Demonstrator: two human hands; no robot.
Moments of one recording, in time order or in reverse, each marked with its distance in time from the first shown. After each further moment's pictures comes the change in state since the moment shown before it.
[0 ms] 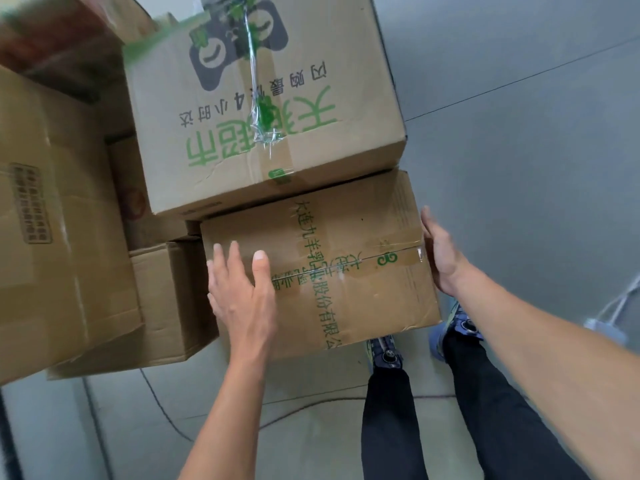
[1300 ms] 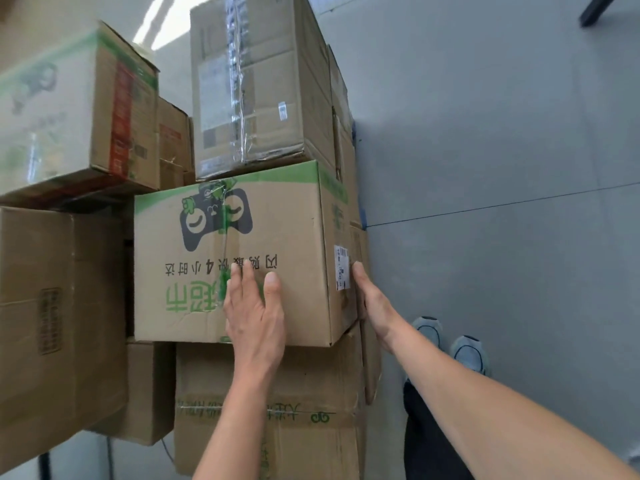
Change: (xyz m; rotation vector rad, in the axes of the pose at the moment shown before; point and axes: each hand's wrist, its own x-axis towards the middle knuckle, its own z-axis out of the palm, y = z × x) left_hand 0.079 0.236 0.056 0.089 -0.042 -0.096; right_hand 0.081 -0.192 0.015 -0.219 -0.219 0.038
